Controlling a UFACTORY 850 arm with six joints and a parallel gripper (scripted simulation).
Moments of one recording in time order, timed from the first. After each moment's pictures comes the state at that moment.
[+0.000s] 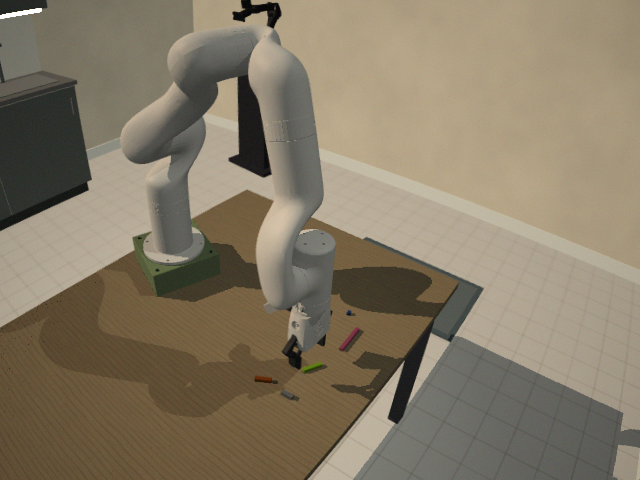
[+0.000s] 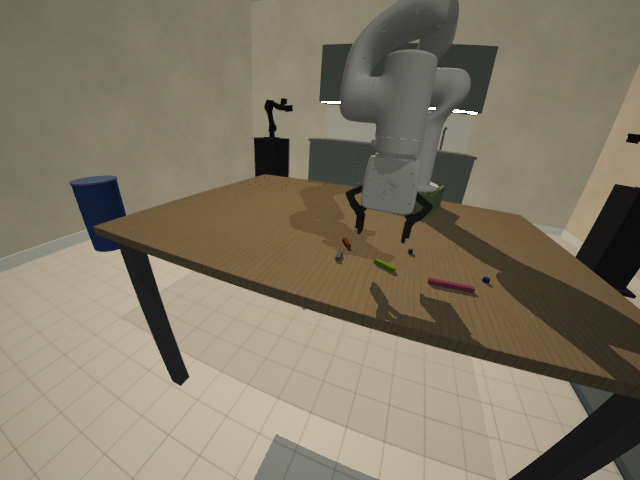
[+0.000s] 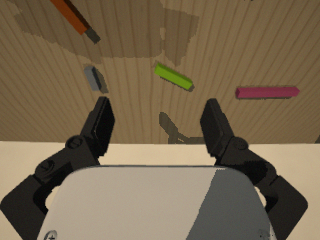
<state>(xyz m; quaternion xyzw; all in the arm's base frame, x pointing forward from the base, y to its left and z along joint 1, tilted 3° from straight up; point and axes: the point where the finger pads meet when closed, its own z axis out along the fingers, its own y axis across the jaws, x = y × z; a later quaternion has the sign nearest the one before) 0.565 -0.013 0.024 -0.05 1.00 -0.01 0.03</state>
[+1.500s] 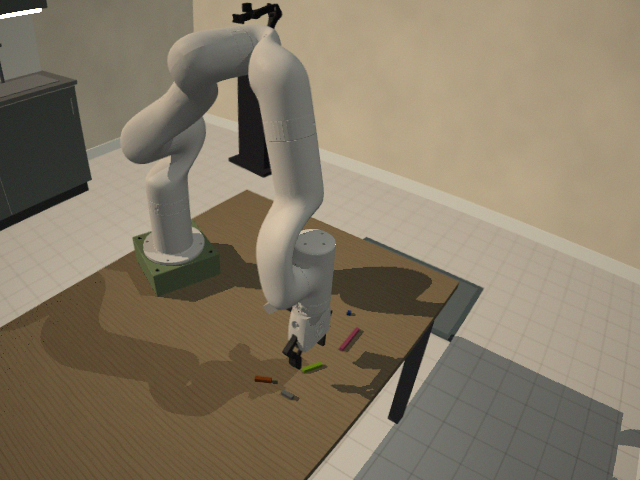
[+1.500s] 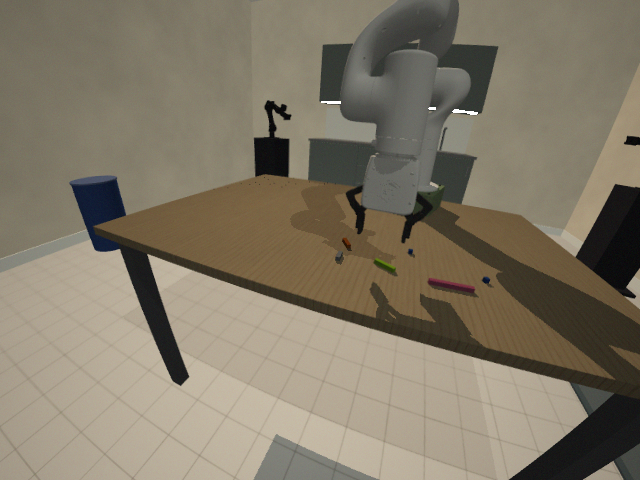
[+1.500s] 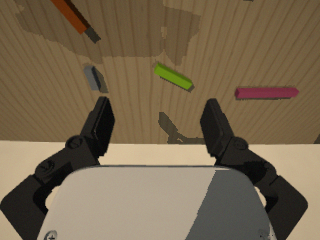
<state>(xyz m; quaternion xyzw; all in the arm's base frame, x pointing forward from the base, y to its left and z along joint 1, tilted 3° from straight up) 0.566 -0.012 0.024 -0.05 1.00 -0.01 0.03</state>
